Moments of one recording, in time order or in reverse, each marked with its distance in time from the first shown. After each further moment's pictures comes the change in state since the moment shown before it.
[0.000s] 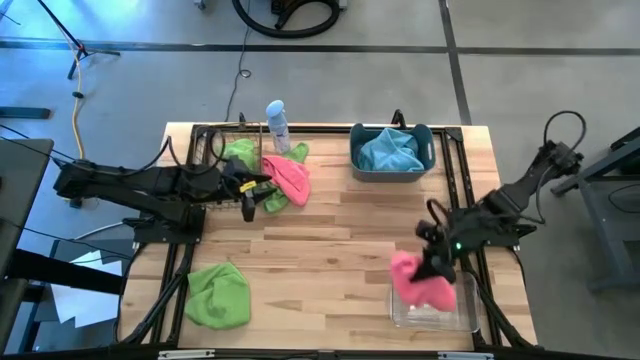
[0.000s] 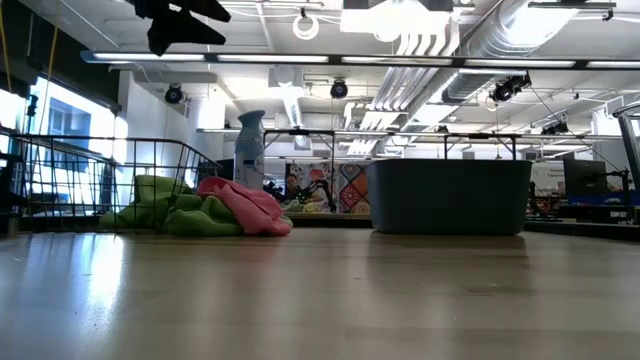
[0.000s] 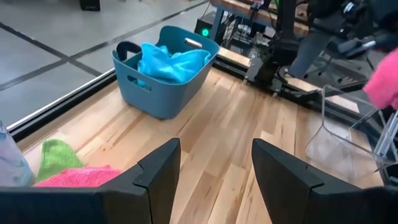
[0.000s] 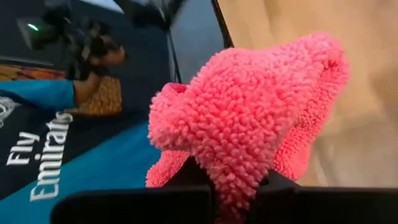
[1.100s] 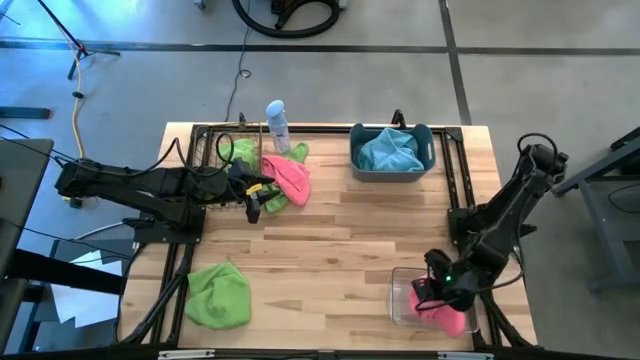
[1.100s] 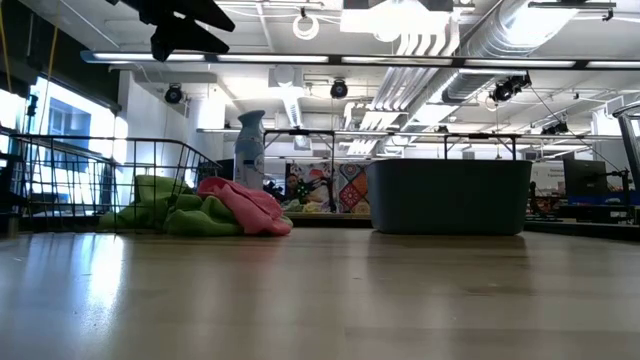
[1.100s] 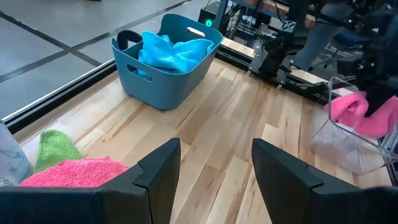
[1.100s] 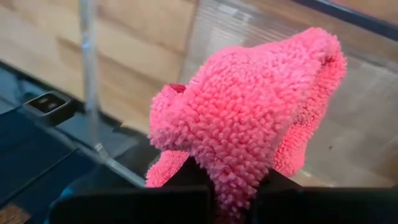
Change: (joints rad) left arm 0.000 0.042 0.000 0.000 0.002 -0.019; right arm 0.289 0.301 -0.072 -0.225 0.139 0.925
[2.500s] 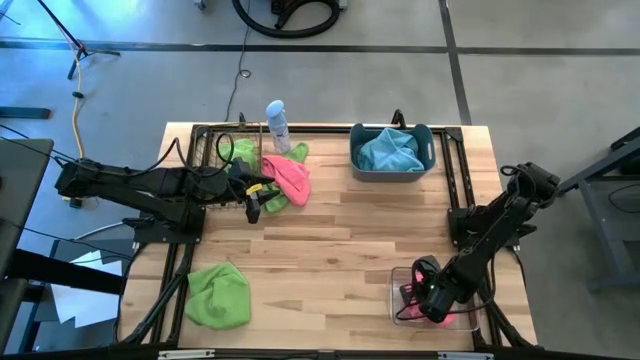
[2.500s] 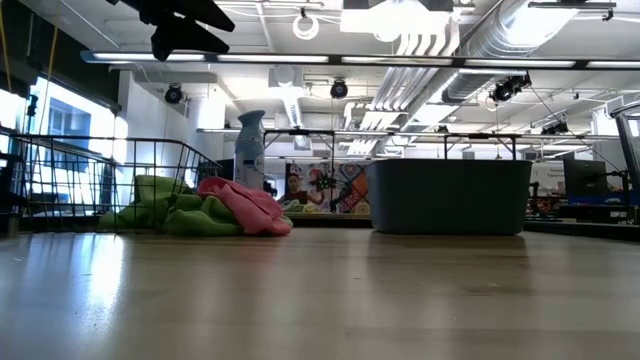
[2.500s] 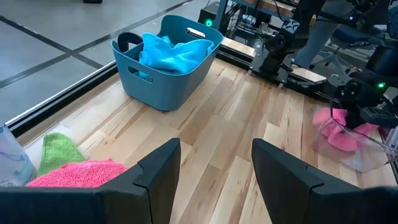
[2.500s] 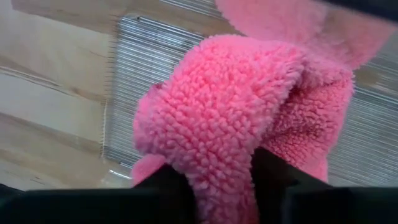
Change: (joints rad) left arm 0.000 0.000 0.001 -0.001 -0.003 0.021; right arm -0.030 0.266 0.000 0.019 -0.047 0.032
